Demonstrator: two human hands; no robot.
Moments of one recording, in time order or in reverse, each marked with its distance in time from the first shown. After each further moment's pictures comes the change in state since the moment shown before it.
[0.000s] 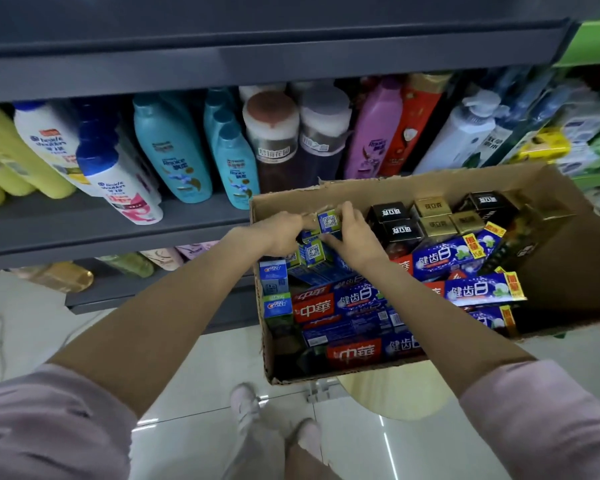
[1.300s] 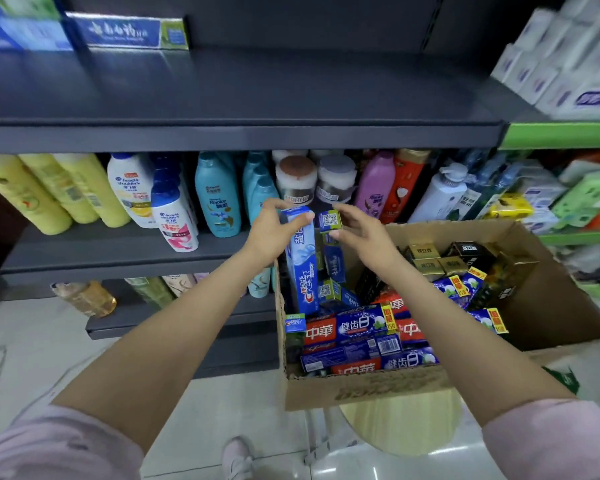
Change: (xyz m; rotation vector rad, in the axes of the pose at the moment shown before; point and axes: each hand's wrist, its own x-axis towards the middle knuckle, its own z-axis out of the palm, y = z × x) left_hand -0.082 0.019 -0.031 -1.059 0.771 -0.103; right_hand -0.031 -0.052 -0.063 0.577 0.058 -0.259
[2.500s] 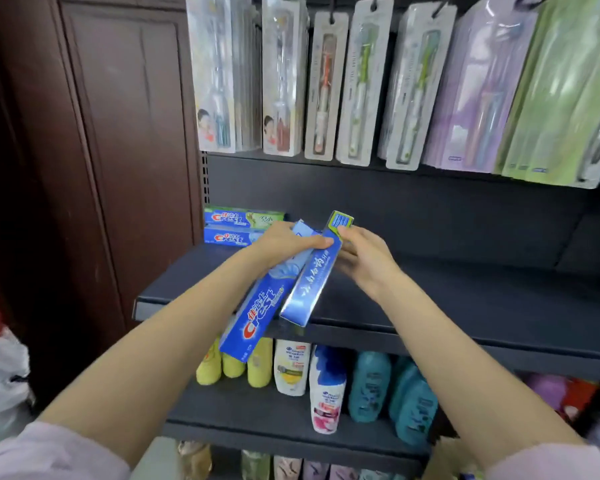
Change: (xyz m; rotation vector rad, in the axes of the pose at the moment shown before) left_hand 0.011 0.176 -0.339 0.188 0.179 0.133; right_hand 0.143 -0.331 0.184 0.663 -0.081 -0.066
